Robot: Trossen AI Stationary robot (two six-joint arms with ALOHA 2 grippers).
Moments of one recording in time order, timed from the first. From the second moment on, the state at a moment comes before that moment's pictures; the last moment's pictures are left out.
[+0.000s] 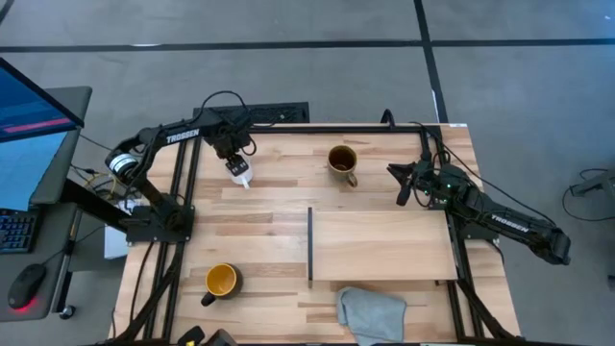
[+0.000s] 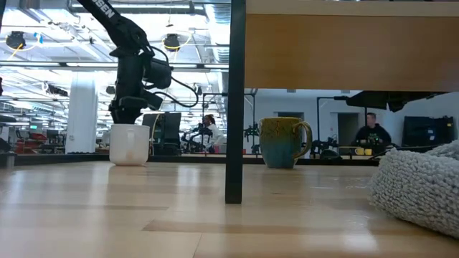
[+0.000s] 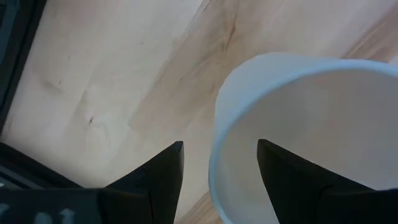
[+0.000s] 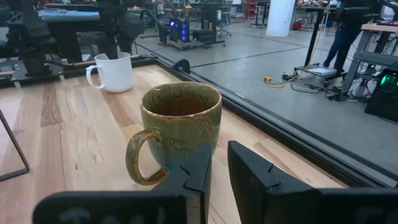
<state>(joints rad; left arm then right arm) 0.82 1.60 1.07 -0.98 -0.07 0.20 -0.53 0.18 0.01 0.01 0.00 -0.05</state>
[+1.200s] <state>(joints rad) 0.82 1.60 1.07 -0.97 -0.07 0.15 -0.53 0.18 0.01 0.01 0.00 -0.05</state>
